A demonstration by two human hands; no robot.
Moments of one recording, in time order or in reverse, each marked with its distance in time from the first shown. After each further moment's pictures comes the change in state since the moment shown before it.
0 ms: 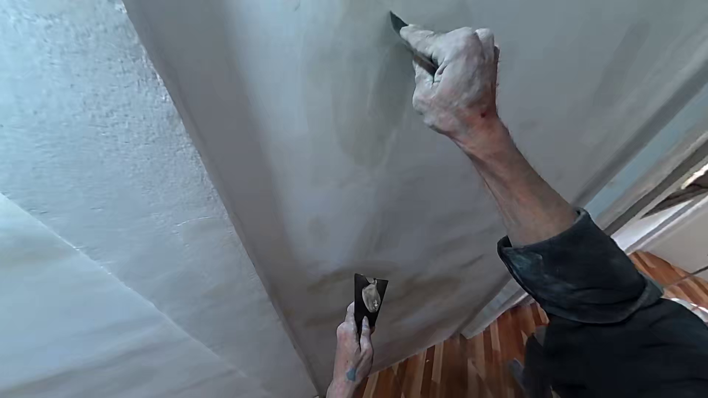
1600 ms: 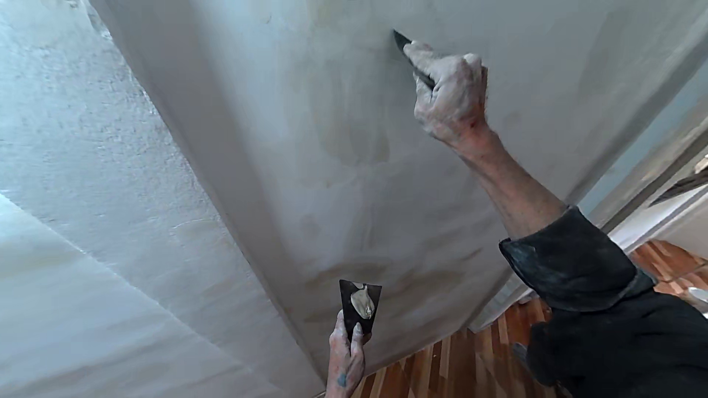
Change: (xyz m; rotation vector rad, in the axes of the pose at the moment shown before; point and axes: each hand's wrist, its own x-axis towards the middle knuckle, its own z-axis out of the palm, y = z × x) left_hand -0.023 0.006 -0.001 -0.212 0.009 -0.205; right_hand -0.020 0.048 -0.003 0.003 0.004 -0.008
